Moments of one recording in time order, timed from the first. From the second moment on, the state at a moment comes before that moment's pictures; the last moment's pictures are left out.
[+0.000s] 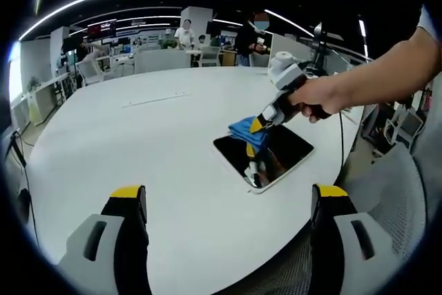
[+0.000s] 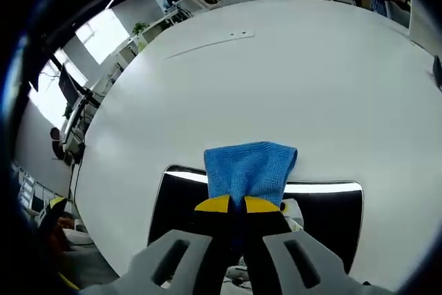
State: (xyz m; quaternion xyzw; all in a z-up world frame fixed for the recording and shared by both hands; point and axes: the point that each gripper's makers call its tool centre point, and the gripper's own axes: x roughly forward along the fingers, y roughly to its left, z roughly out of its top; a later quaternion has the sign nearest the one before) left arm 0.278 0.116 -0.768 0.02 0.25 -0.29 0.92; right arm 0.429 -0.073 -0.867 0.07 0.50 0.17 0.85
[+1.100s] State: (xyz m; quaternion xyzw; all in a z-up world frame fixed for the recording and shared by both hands) left arm 0.276 0.113 -0.769 0.02 0.25 -0.29 0.92; right arm 0.422 -0.127 -0.864 0.06 0.50 0.14 0.85
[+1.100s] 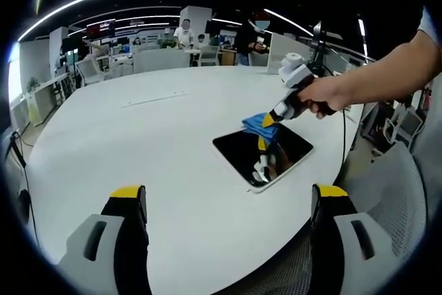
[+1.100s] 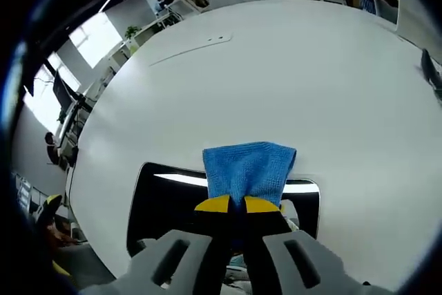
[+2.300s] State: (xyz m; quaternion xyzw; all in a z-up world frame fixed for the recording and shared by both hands) left arm 0.276 0.106 -0.765 0.02 0.24 -0.30 0.92; right arm 0.386 -0.138 -0.866 0.08 0.50 0.12 0.86
